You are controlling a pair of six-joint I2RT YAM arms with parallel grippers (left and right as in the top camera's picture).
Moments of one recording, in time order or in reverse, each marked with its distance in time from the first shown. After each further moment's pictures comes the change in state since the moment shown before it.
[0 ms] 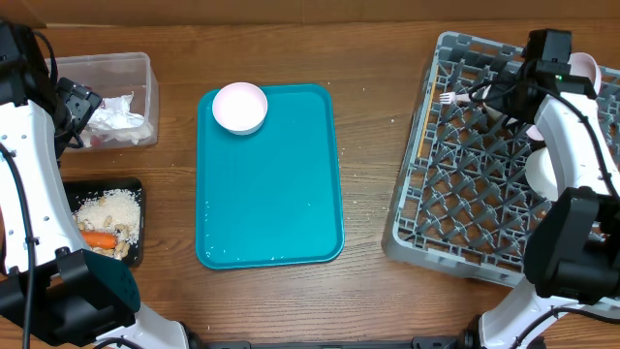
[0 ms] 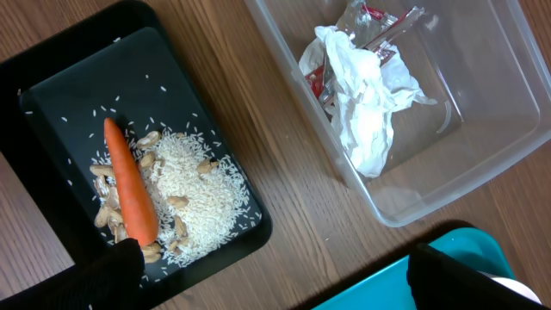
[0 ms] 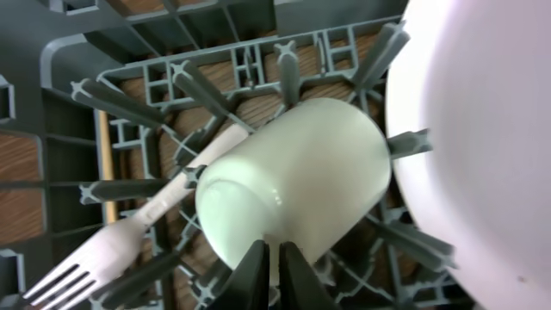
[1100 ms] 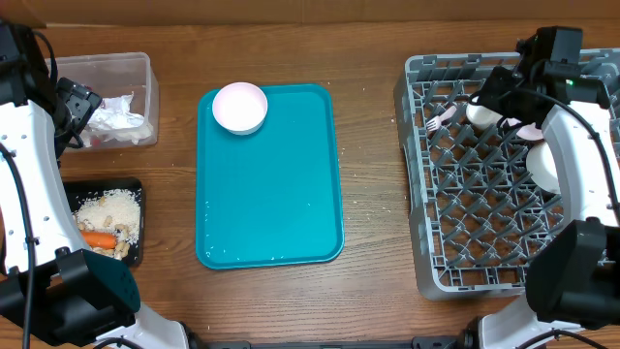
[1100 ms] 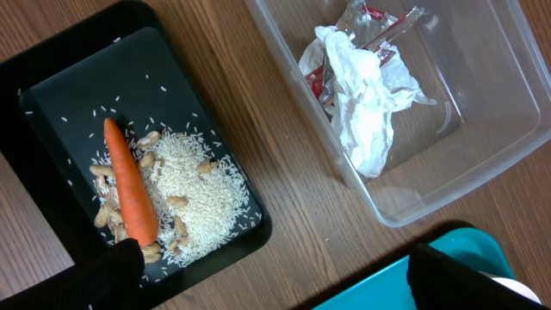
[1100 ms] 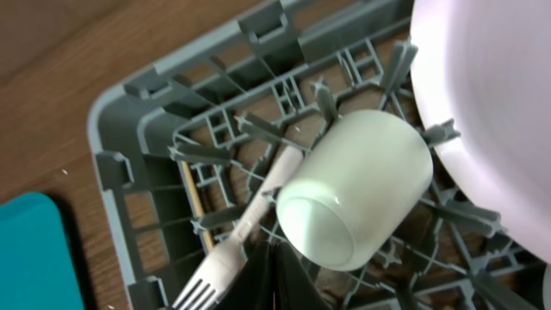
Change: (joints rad) left arm 0.000 0.000 0.000 0.000 0.000 0.000; right arm 0.018 -0.122 -0.023 -0.071 -0.229 0.000
